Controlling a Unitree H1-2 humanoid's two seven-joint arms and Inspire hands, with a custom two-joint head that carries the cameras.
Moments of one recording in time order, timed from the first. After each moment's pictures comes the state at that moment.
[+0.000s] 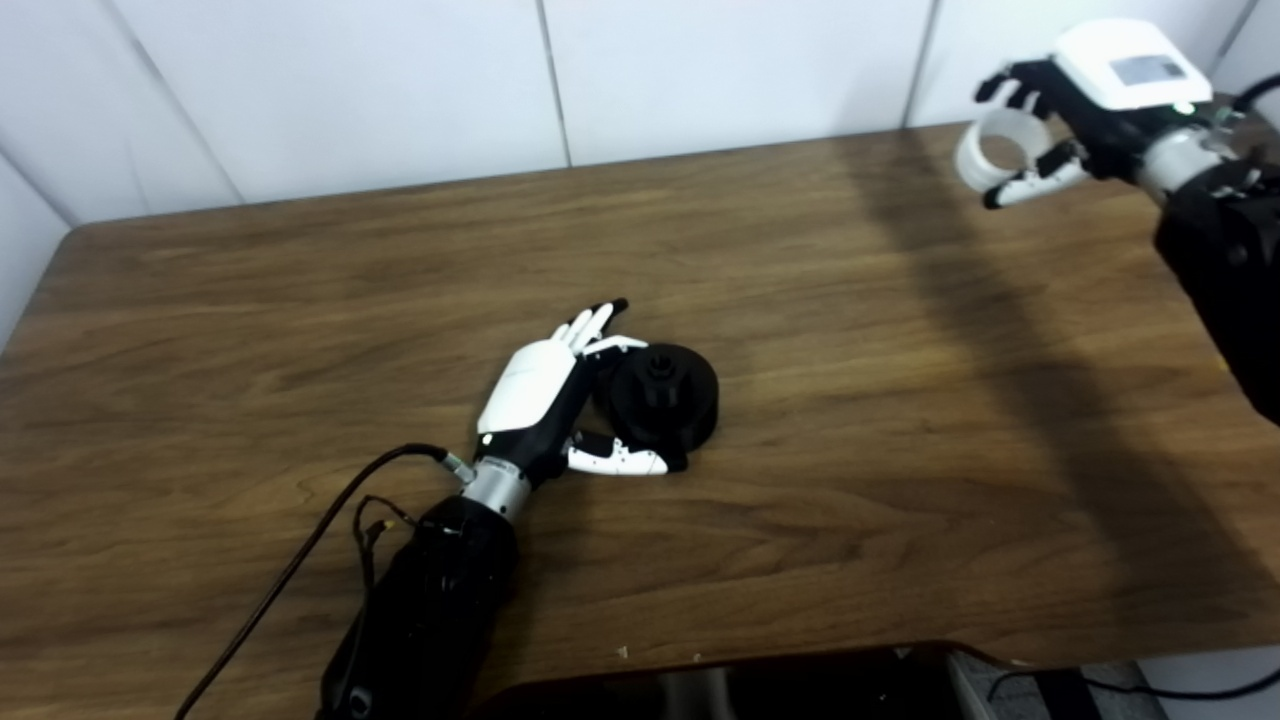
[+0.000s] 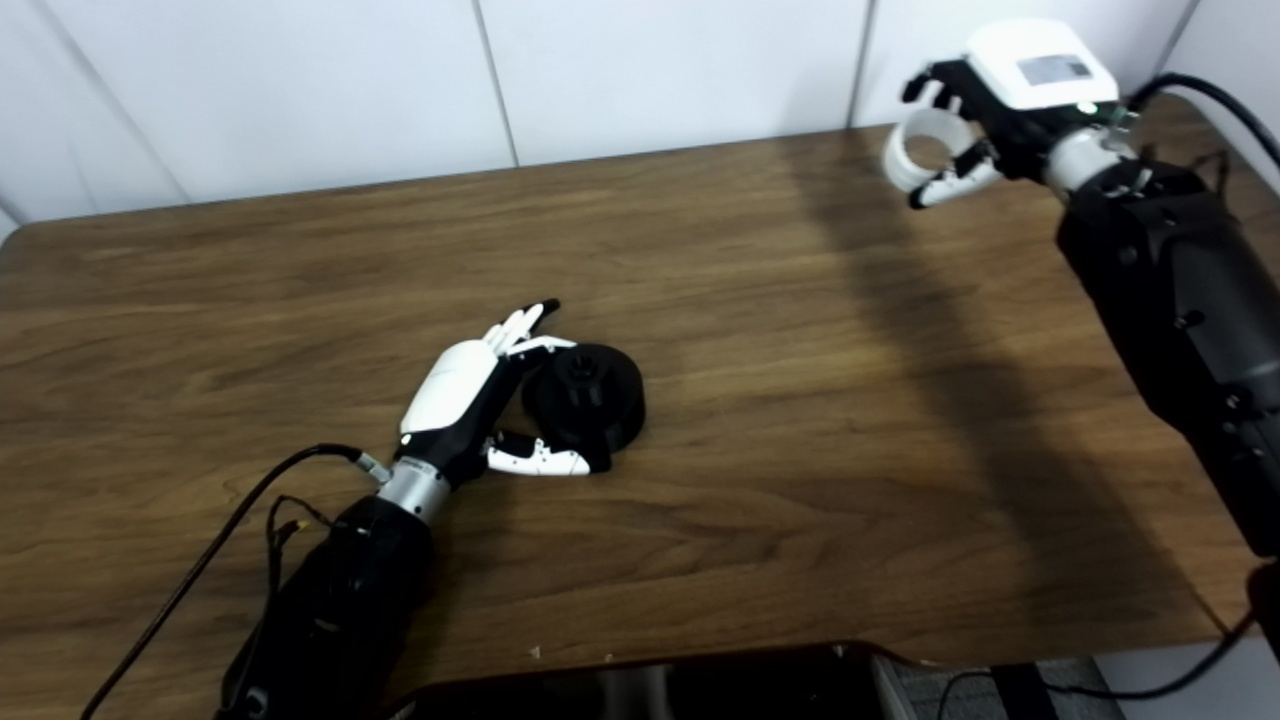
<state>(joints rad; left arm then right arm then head) -0.22 0.17 -0.43 0.14 0.66 -0.06 0.01 -0.53 -0.74 0.18 0.07 -0.81 0.13 0.22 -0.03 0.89</state>
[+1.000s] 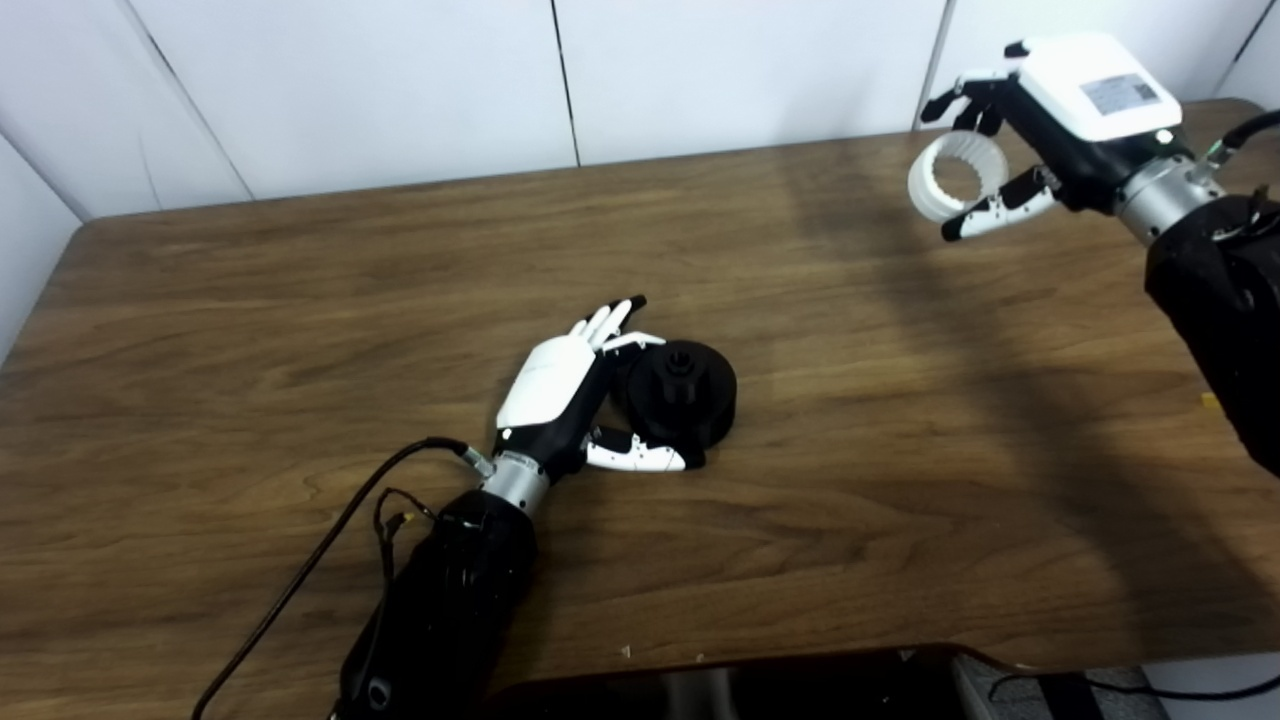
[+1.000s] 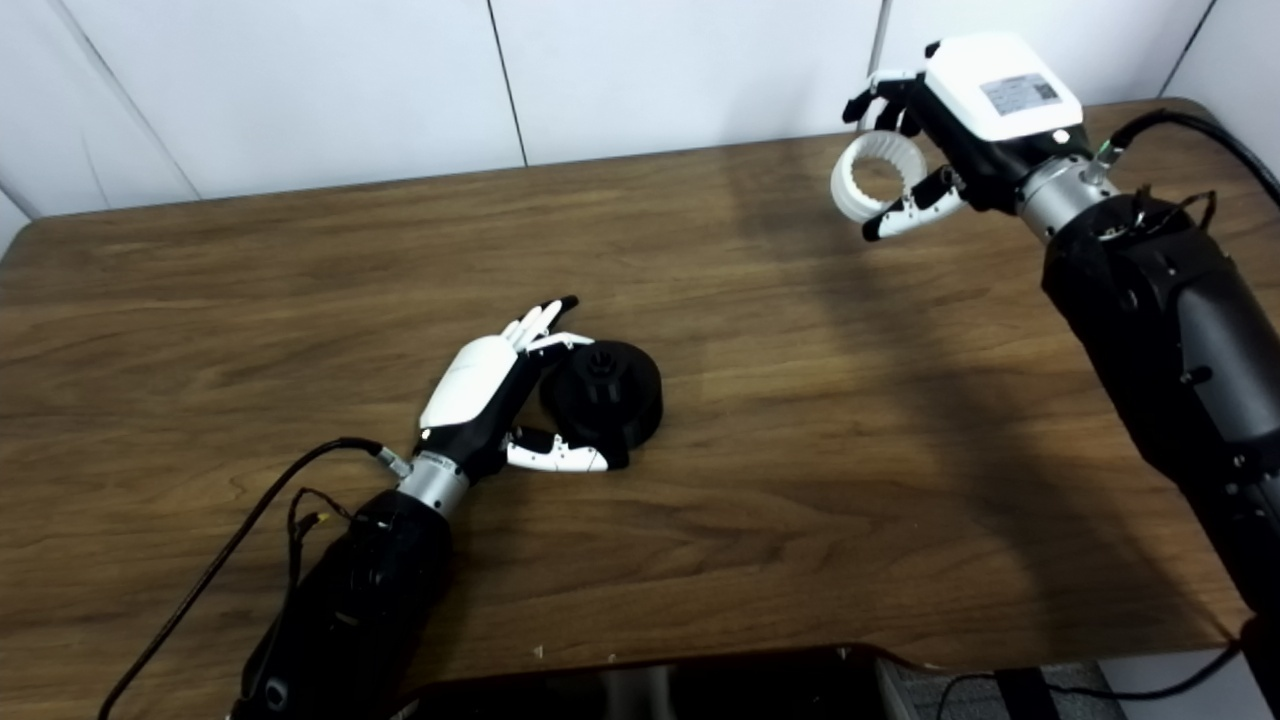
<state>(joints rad) -0.23 0.15 -0.44 0.15 0.67 -0.05 0.02 -0.44 -0.68 0.15 -0.15 -0.76 0.03 0.23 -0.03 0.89</state>
